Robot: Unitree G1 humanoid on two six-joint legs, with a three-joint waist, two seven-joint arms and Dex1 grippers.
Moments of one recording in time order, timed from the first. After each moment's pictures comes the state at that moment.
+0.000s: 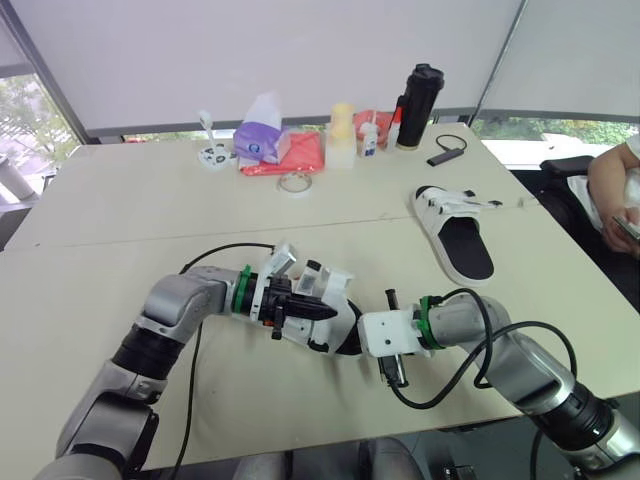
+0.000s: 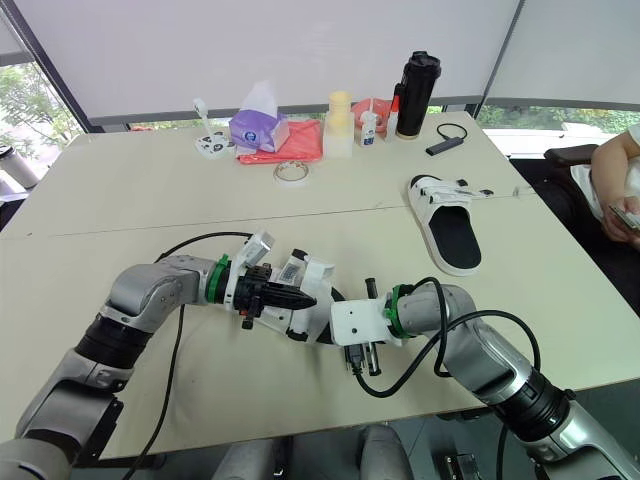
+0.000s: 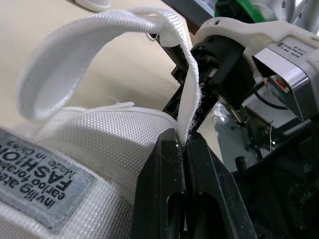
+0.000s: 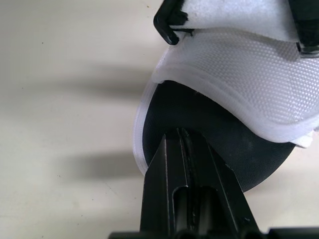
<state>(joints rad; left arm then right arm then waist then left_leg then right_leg) -0.62 0.52 -0.26 0.06 -0.62 0.87 -1.19 -0.39 -0.75 0.47 -0.44 -0.20 0.41 1.12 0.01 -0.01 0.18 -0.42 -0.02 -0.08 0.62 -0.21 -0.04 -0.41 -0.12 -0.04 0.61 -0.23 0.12</state>
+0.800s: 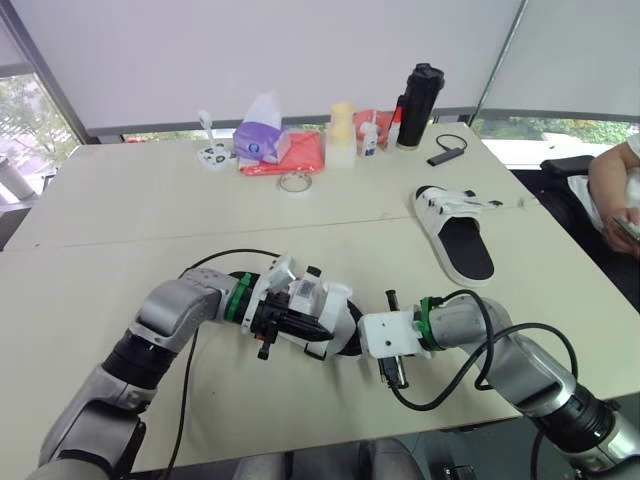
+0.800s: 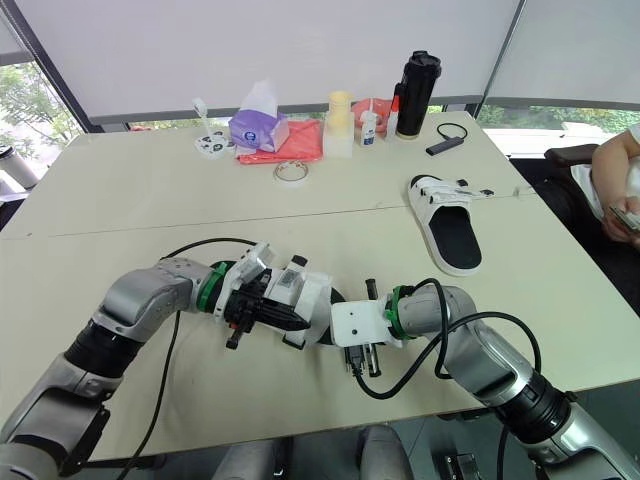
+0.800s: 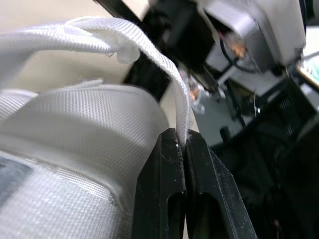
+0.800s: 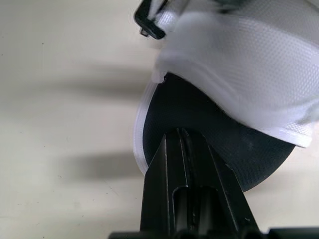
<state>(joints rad) -0.57 0.59 -0.34 -0.05 -0.56 0.81 -1.33 -0.38 -0.75 0.47 -0.45 -0.20 0.41 1.12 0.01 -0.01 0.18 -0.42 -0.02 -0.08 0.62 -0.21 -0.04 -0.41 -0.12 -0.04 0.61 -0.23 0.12</state>
